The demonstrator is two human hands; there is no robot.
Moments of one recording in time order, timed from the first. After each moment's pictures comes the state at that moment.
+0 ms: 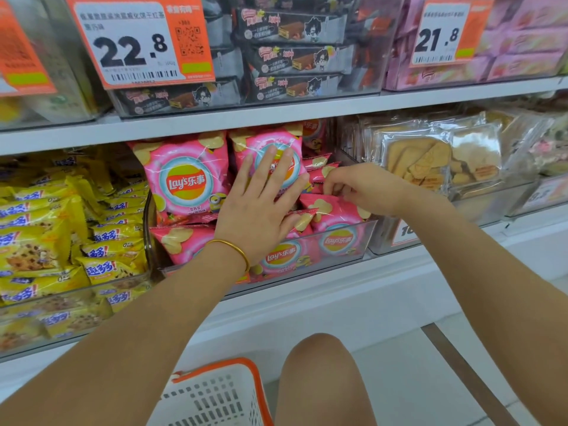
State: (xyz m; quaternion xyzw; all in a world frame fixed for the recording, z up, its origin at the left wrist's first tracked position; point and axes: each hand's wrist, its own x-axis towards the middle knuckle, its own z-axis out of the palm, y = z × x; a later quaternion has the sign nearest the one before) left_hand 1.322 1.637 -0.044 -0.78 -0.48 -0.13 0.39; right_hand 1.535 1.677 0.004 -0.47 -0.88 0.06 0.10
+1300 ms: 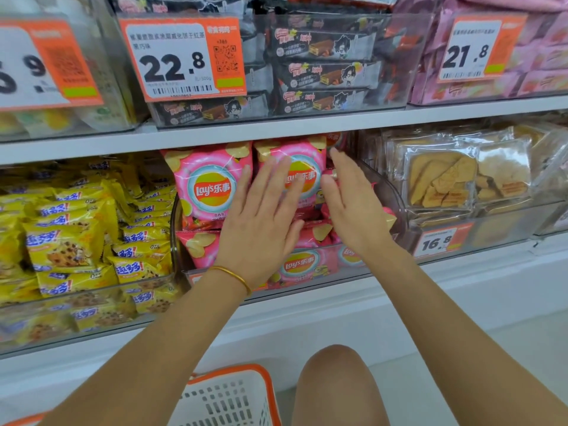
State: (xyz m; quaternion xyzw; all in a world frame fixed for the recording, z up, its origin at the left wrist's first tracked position) left_hand 1.310 1.608 -0.043 -0.74 -0.51 -0.23 0.38; right_hand 1.471 1.660 -0.033 -0.48 -0.75 0.05 0.45
